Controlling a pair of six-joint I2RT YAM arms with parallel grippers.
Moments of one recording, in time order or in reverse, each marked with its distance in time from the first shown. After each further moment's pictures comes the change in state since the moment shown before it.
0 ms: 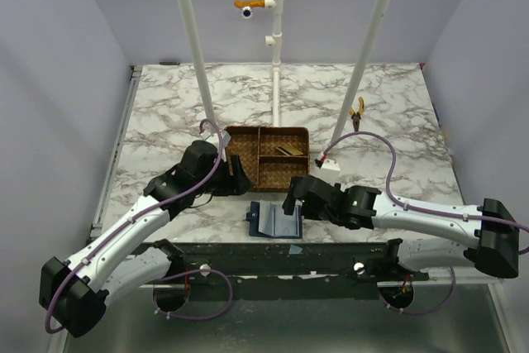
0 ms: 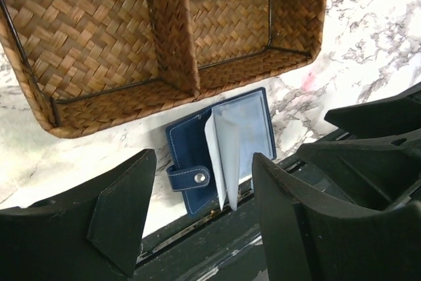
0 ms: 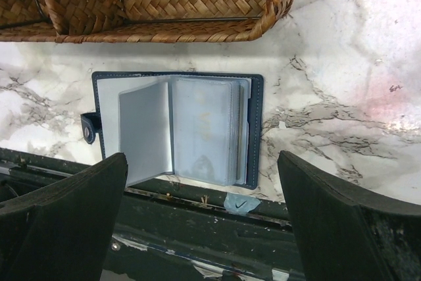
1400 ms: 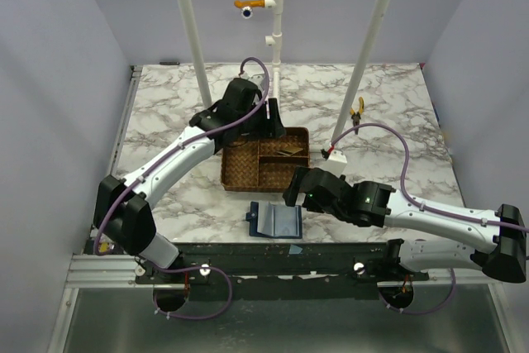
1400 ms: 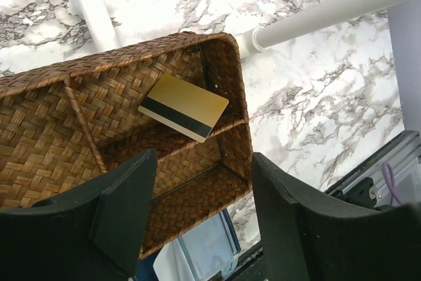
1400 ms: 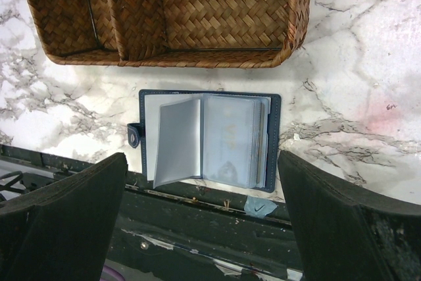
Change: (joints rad) left arm 0.000 0.621 0.618 0.044 0.000 0.080; right arm 0.000 -0.064 0.085 -0.054 0.051 -0.014
